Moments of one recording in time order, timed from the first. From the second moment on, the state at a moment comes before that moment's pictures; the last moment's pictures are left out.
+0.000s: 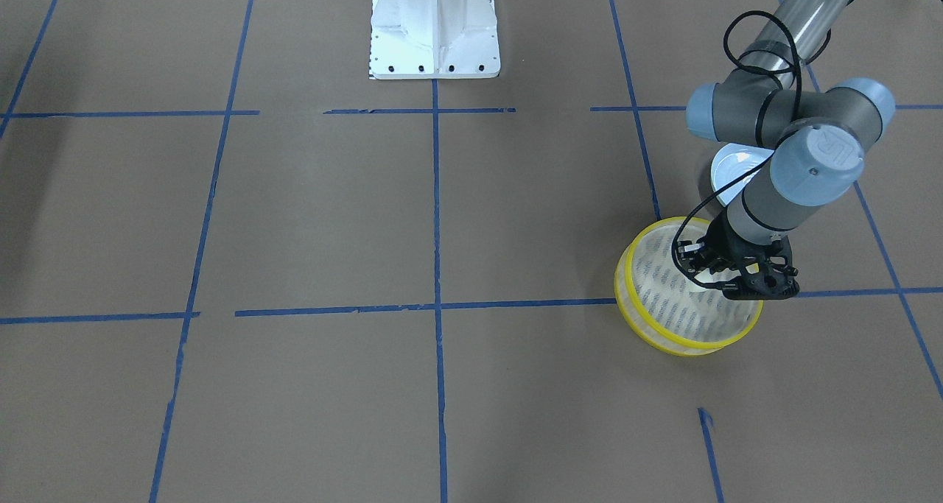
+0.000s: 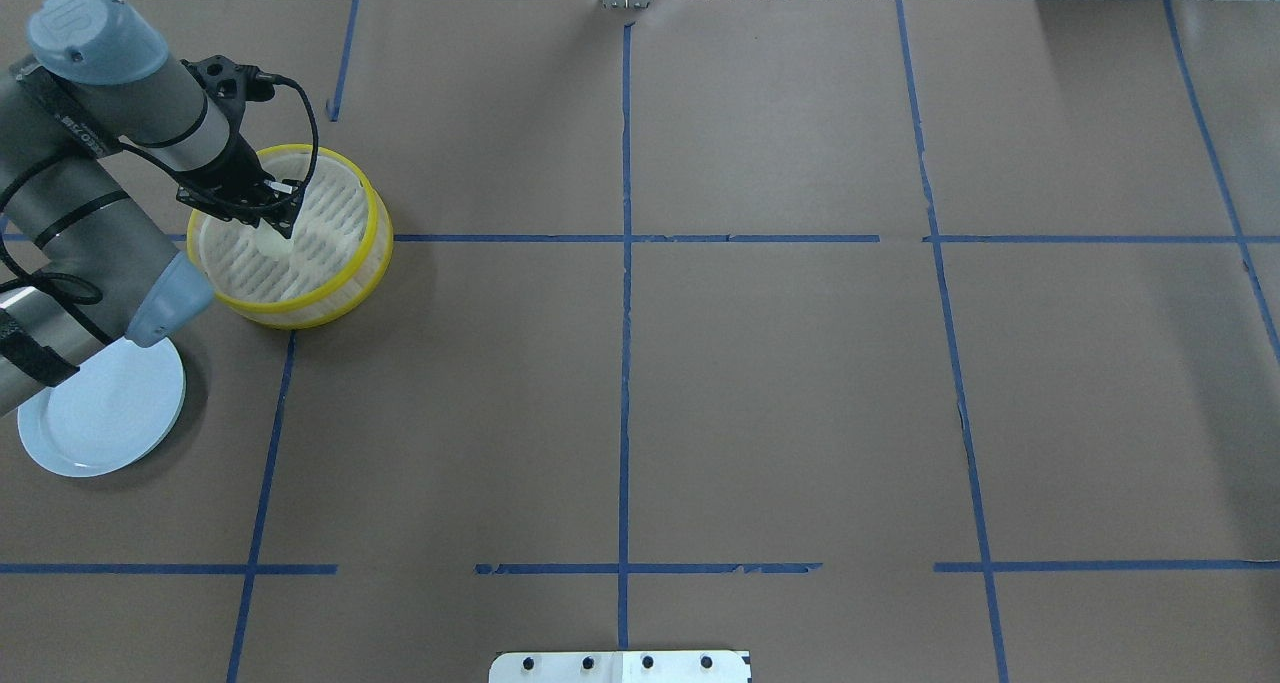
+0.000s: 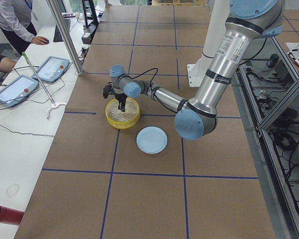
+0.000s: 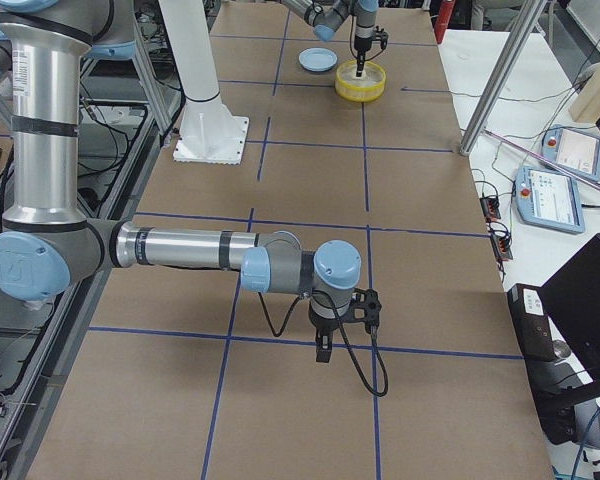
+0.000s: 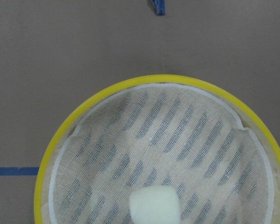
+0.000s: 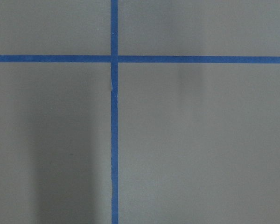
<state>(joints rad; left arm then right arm) -0.93 -2.00 -1.50 -1.77 -2.15 -0.78 1.56 -1.66 1.66 -1.59 2.29 0.00</state>
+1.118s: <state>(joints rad) -0.91 -2.00 -1.48 -1.80 -2.15 -0.78 1.56 -1.66 1.66 -1.59 2.29 0.00</state>
